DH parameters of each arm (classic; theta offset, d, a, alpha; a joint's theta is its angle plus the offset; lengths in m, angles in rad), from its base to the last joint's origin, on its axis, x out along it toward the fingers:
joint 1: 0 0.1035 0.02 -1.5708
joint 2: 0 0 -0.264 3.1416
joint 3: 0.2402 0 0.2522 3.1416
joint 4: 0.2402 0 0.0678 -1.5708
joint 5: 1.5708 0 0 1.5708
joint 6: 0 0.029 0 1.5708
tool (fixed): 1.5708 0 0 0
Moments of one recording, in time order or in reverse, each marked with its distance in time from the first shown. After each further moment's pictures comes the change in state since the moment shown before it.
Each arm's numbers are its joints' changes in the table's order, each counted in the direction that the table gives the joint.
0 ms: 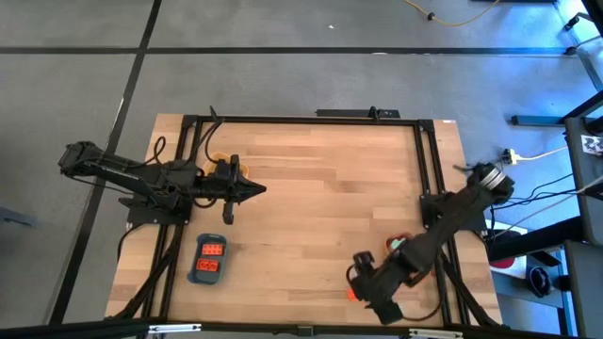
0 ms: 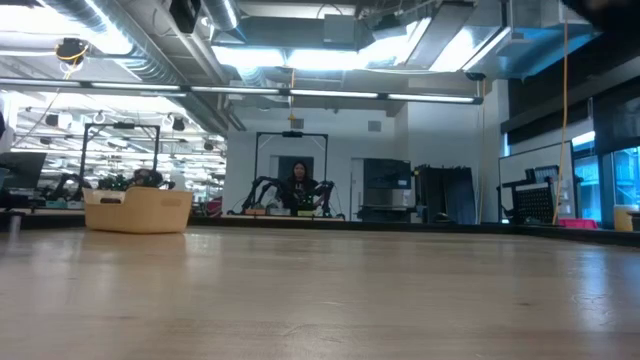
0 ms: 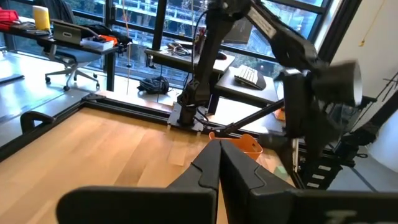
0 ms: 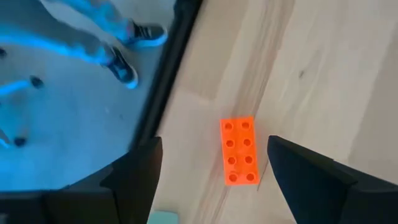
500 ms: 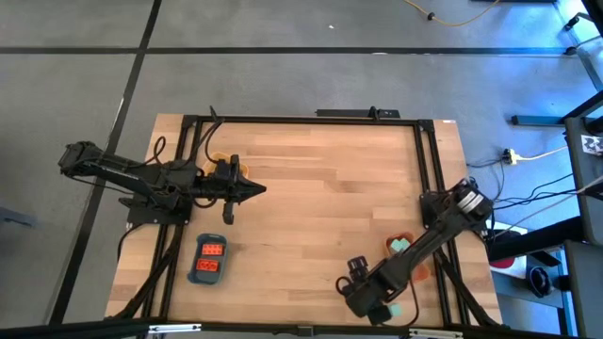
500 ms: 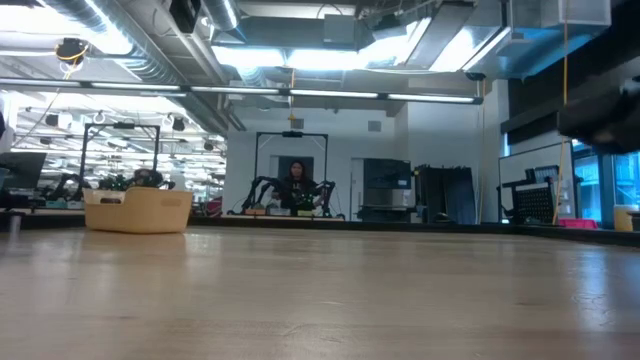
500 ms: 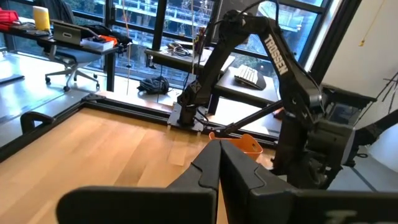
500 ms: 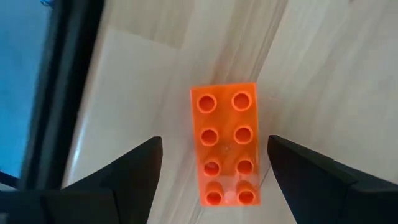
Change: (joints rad) left arm 0.000 0.000 0.000 0.000 0.000 0.002; right arm 0.013 0.265 0.000 -0.001 0.011 -0.029
